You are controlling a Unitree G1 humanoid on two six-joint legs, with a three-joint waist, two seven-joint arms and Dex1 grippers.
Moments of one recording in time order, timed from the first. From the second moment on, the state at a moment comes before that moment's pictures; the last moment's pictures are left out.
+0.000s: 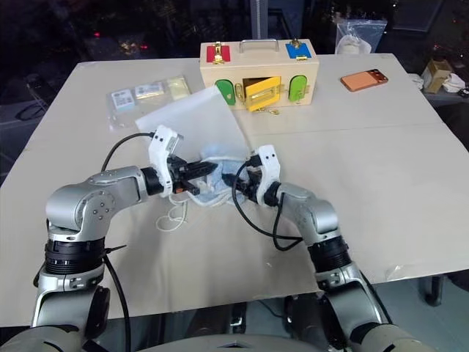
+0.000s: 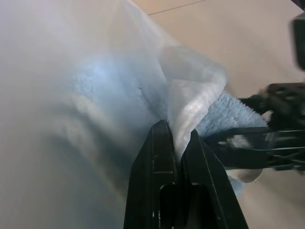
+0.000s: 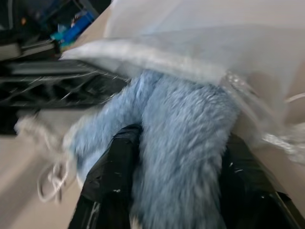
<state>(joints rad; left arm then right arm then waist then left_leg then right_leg) -0.49 0.56 0.11 -0.23 -0.59 1.10 -0.57 -0.49 -0.05 0.17 0.02 0.45 0.74 0.47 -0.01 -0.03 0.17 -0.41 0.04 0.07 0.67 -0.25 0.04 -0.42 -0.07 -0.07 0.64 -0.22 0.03</state>
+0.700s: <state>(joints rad) -0.47 0.58 0.18 -0.29 -0.72 1.24 -0.58 -0.52 0.15 0.09 0.29 0.46 0.49 0.56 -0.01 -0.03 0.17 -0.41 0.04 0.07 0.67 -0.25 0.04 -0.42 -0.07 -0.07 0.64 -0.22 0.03</state>
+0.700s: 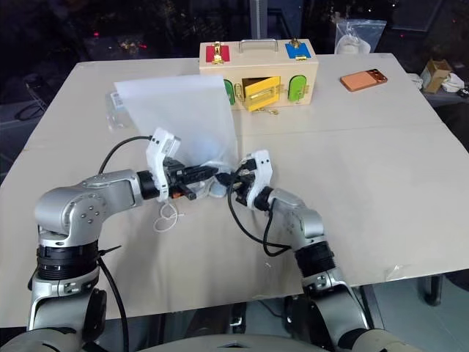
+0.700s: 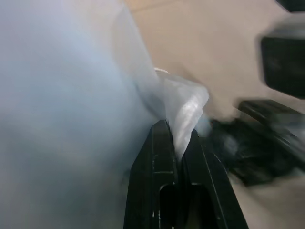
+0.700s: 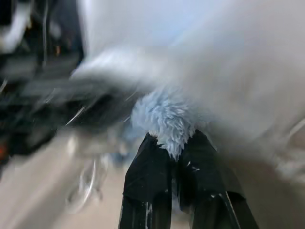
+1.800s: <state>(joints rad) -0.63 0.32 0.30 -0.02 -1.22 1.61 -0.28 -0.36 -0.07 0.09 -0.02 0.67 0.64 0.55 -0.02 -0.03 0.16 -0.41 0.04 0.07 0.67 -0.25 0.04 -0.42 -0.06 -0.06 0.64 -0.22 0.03</state>
